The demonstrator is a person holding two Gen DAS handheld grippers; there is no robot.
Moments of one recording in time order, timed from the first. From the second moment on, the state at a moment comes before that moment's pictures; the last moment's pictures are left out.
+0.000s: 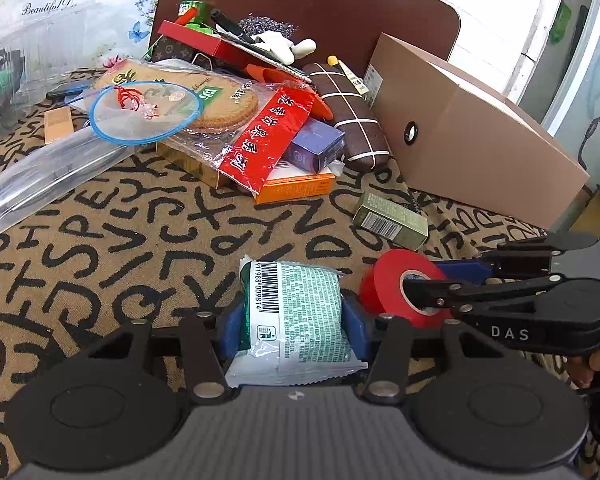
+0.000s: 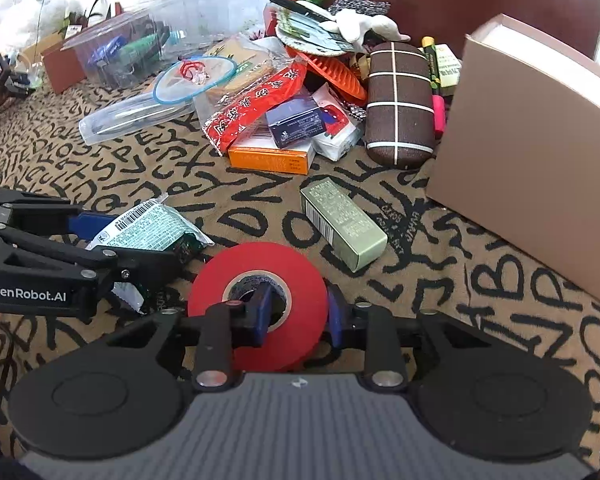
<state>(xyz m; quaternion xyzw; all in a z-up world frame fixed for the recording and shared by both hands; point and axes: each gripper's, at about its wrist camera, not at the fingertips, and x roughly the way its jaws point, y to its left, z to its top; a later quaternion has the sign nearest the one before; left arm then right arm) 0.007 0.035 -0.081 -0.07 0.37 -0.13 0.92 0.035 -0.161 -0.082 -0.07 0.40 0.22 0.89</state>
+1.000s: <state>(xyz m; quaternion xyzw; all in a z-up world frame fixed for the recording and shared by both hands) 0.037 -0.035 0.040 -0.07 0.28 -0.27 0.92 -0.006 -0.270 0.022 -0.03 0.26 0.15 0.96</state>
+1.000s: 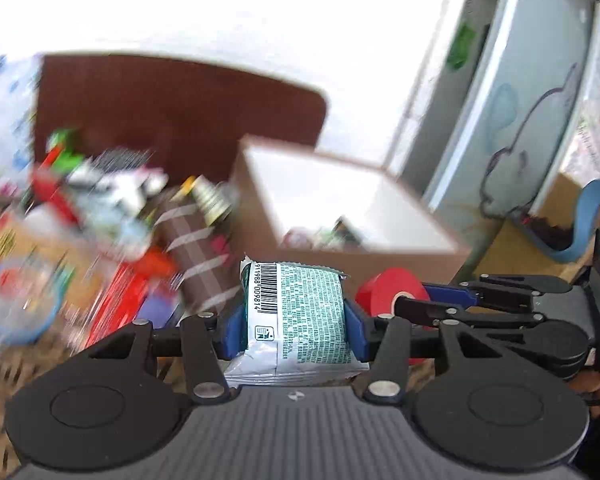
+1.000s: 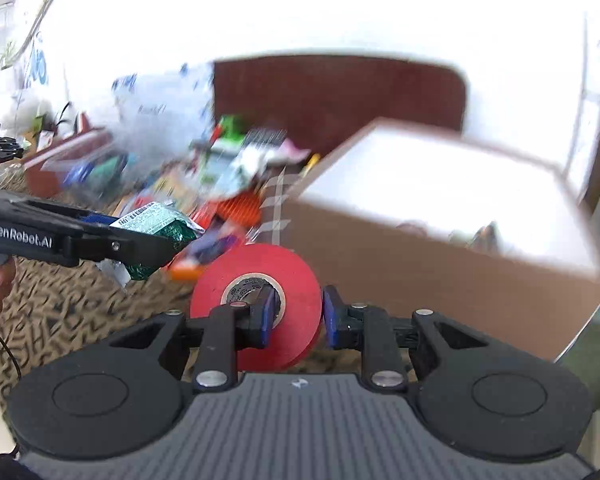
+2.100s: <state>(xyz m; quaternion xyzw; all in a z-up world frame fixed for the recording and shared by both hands) 0.280 -0.184 0.022 -0.02 0.34 -0.20 0.92 0.284 -0.387 -0.006 0.00 0.47 -0.02 0.88</state>
